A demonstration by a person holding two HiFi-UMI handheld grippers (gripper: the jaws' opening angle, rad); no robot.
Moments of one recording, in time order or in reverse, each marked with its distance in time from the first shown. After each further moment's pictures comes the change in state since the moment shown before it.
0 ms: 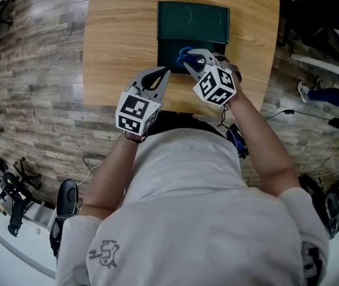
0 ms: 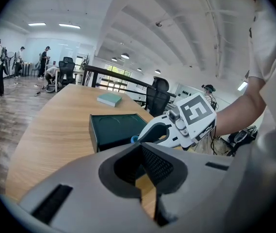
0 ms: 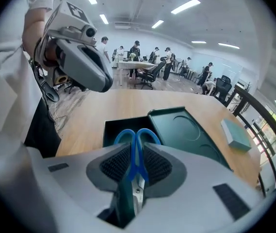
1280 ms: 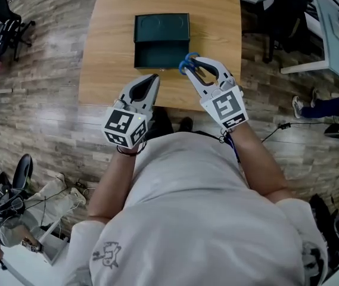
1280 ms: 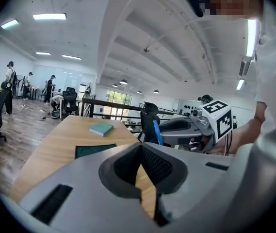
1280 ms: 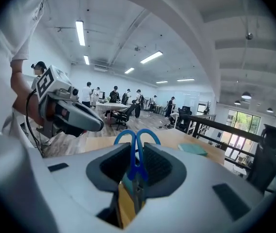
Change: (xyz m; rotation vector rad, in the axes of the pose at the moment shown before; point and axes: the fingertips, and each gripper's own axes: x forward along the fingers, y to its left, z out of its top) left arm -0.069 -0.152 0.065 0.095 -0.292 0.094; right arm -0.248 0.024 0.032 0.186 -0.496 -0.330
